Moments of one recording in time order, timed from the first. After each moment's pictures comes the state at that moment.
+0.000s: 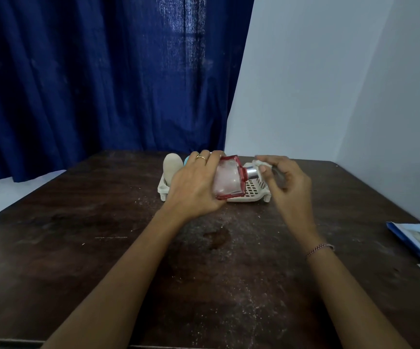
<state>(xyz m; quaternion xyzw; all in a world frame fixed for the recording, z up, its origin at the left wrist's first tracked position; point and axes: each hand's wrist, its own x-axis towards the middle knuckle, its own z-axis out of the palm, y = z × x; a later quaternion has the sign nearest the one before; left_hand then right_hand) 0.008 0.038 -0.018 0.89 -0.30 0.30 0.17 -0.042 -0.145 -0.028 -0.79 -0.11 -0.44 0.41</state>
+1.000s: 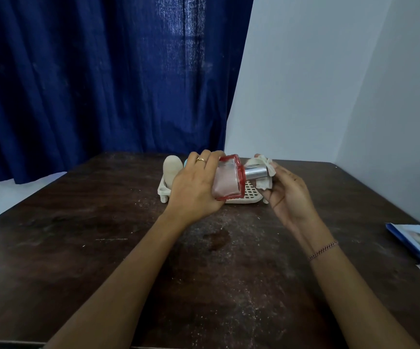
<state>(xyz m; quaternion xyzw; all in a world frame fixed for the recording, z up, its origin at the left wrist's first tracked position) 0.011 0.036 -0.024 0.87 -0.30 0.35 0.19 -0.042 -0.140 -0.017 -0.49 -0.09 -0.15 0.85</state>
